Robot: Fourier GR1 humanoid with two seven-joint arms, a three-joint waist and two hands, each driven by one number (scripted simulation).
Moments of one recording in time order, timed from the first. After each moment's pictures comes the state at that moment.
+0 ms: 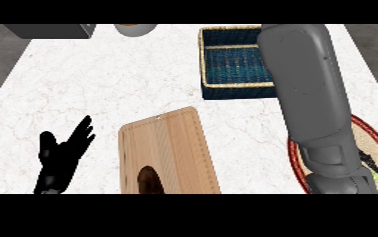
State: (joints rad) left arm 0.11 0.26 -0.05 -1.46 0.12 0.04 0.24; right arm -1.14 -0.05 -0.15 -1.14 0.74 -0.26 0.79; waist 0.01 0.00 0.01
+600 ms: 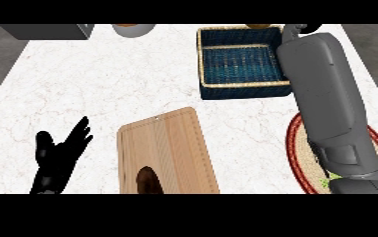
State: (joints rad) left arm 0.12 0.26 -0.03 -1.48 0.12 0.03 0.27; right arm -1.03 -0.16 -0.11 -1.03 0.81 -0.23 0.70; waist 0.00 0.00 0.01
